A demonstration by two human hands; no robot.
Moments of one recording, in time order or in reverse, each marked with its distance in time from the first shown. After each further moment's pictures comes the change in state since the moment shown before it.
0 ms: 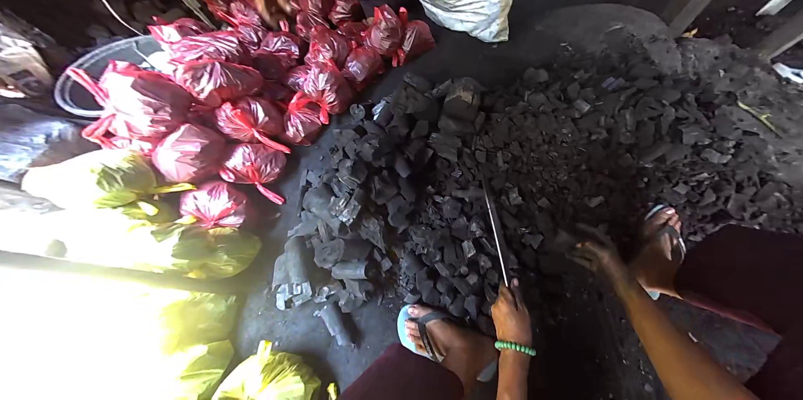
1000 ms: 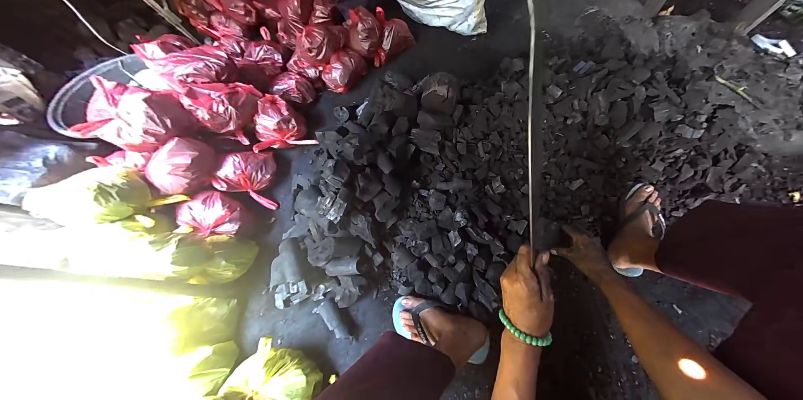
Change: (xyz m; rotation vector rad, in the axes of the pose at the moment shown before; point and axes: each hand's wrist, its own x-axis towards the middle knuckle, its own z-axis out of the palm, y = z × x) left_hand -0.026 0.052 -0.001 -0.177 0.372 0.865; right_hand -0.008 0.009 -0.010 -1.025 -0.029 -0.156
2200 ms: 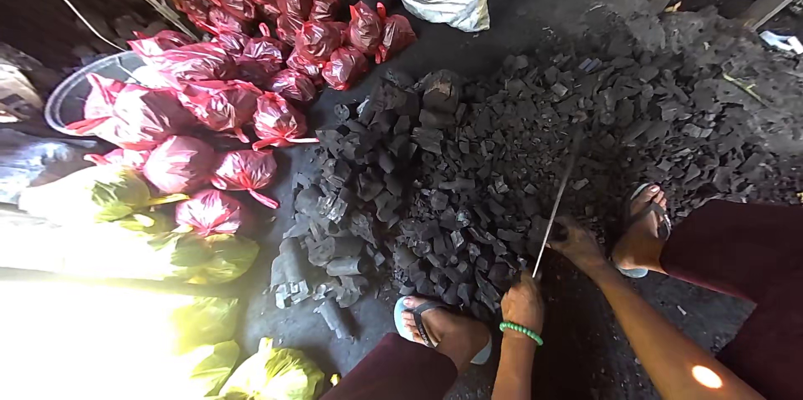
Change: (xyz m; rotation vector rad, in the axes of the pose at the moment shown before) left_hand -0.024 -0.027 0.009 0.420 -0.847 -0.651; right_hand -0.005 -0.040 -0.009 0.111 0.010 -0.026
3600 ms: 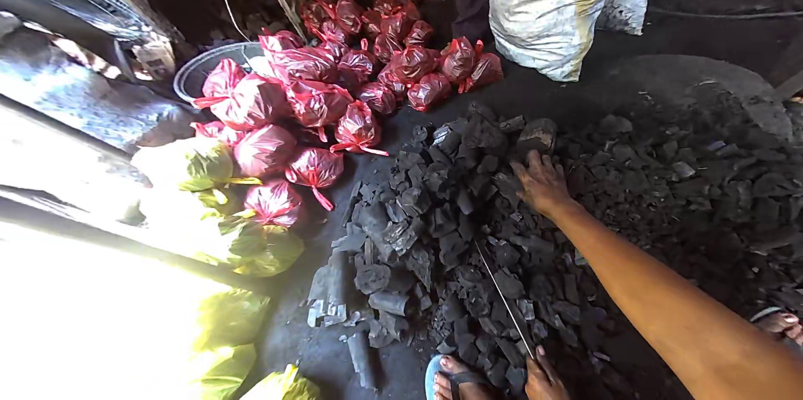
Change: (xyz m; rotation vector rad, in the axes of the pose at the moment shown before) left_hand 0.045 -0.057 0.002 -0.763 0.432 -0.485; right_hand 0.159 -0.293 0.025 -0.614 0.075 -0.604
